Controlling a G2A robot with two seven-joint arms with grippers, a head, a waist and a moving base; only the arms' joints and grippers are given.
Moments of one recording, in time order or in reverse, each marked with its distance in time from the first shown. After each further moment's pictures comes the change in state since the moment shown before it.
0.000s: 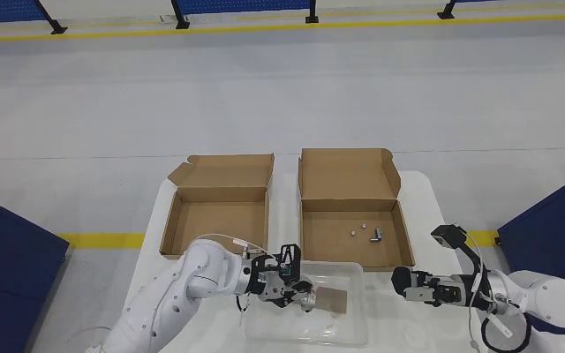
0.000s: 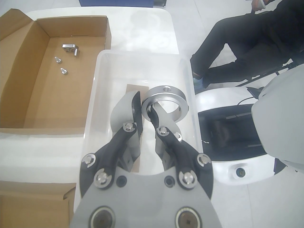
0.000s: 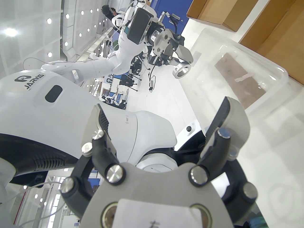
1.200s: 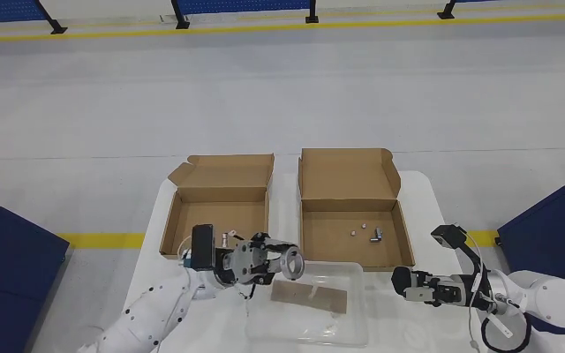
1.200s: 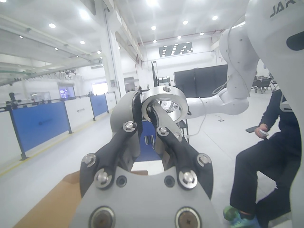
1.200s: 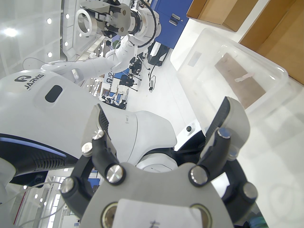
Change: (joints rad) left arm -0.044 0.066 0.121 0.055 0.402 0.287 1.557; right arm 0.000 0.000 0.000 0.000 0.000 0.000 0.000
